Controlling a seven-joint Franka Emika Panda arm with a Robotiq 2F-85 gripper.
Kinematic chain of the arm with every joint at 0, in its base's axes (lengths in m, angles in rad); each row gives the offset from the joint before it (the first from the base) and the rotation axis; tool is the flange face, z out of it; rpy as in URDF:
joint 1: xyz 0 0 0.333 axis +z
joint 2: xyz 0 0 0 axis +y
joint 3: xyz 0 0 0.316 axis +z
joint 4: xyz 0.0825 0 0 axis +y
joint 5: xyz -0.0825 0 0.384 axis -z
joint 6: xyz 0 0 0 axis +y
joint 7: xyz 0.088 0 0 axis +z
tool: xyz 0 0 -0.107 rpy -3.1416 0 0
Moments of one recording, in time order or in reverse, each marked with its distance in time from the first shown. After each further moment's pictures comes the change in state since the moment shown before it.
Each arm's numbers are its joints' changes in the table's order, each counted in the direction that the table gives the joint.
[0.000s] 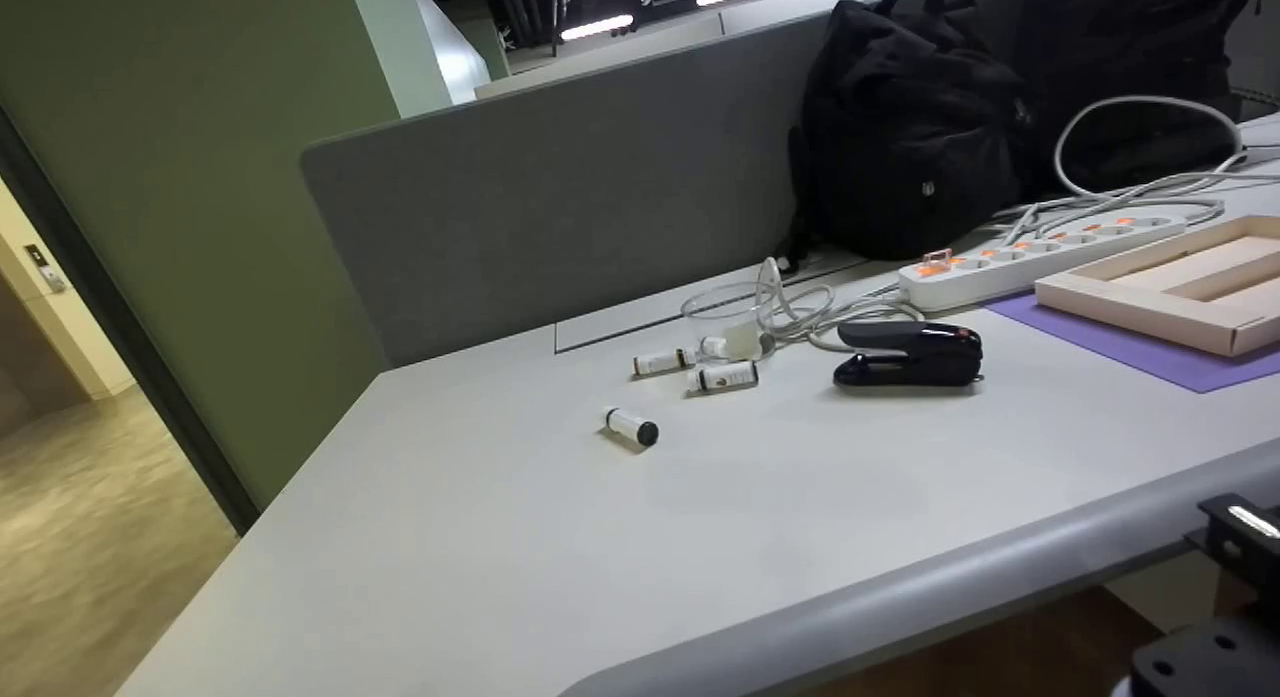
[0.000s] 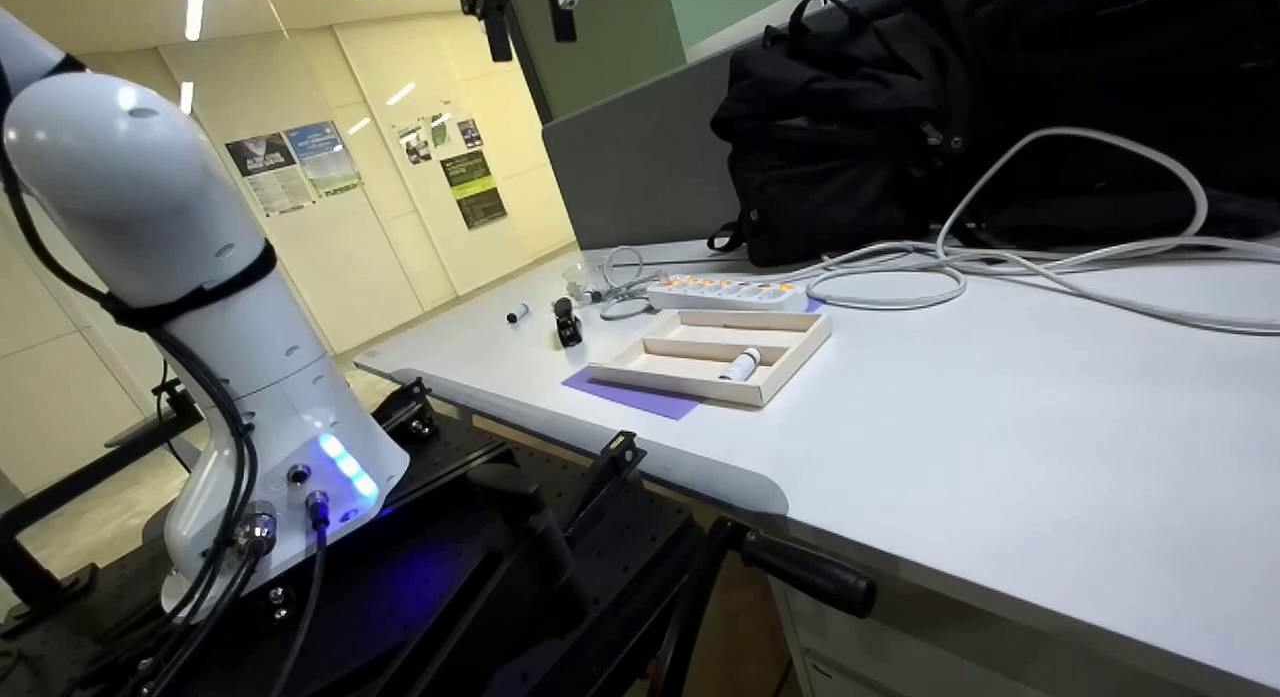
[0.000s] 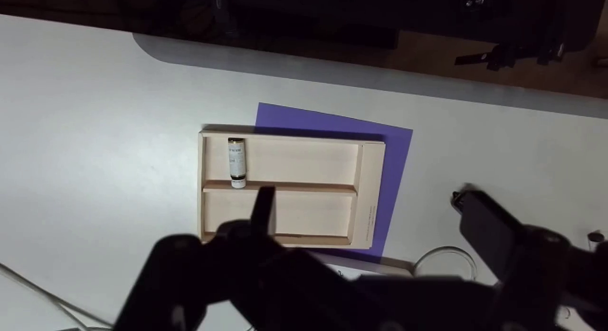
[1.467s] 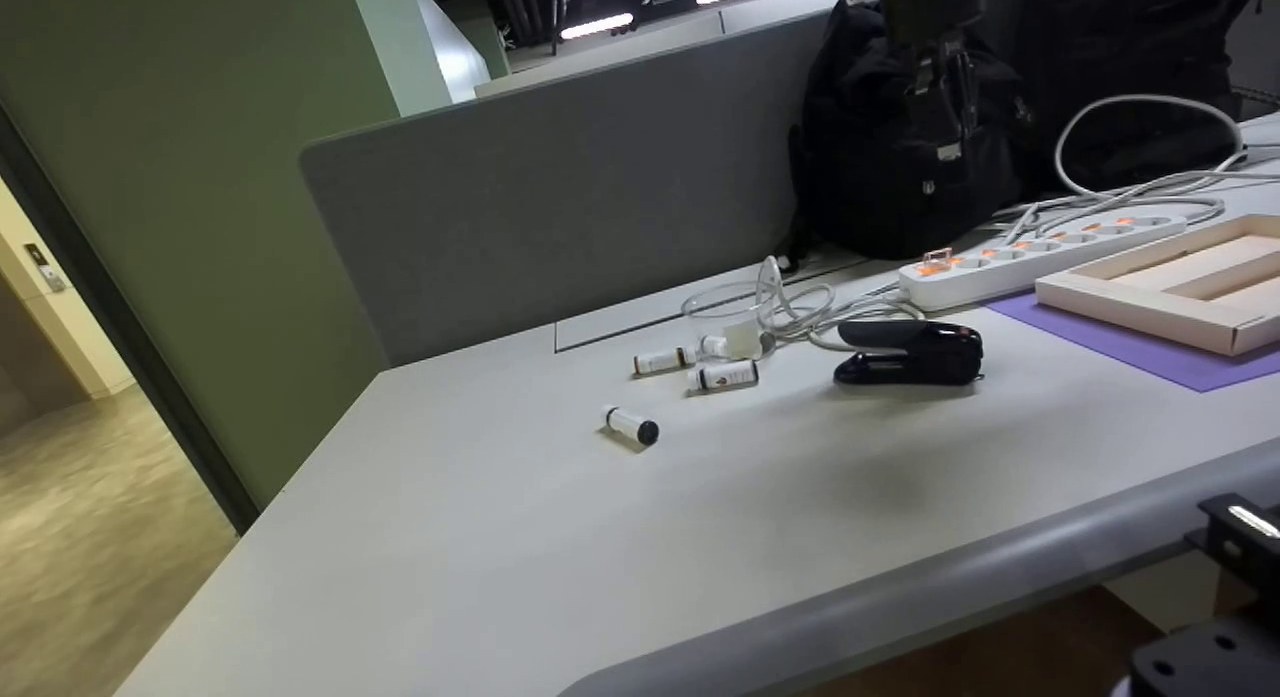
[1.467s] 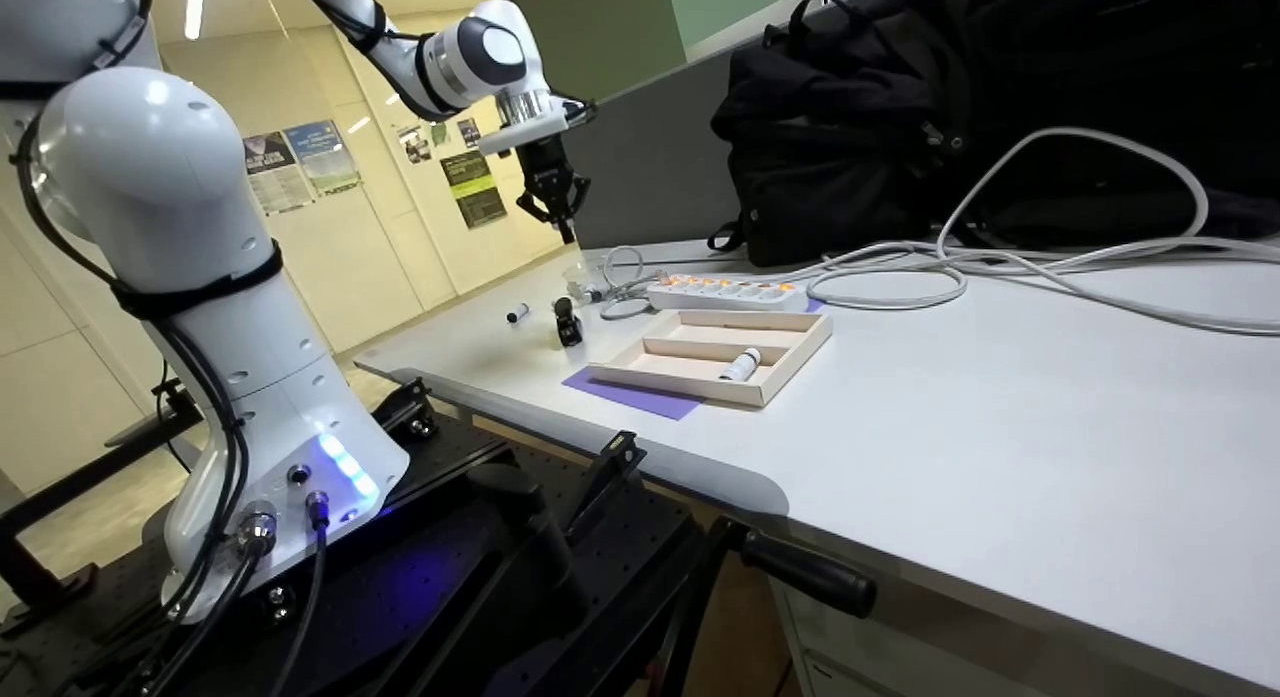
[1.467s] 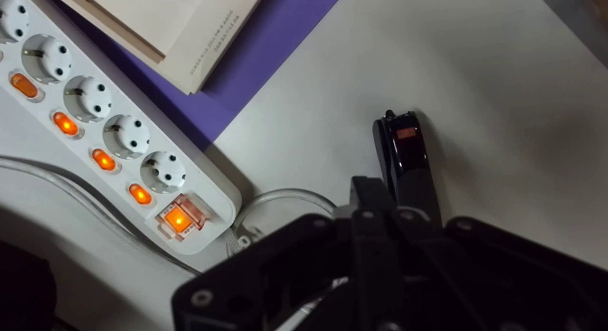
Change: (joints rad) arm 0.264 0.680 0.454 -0.073 -0.052 -0.643 -0.104
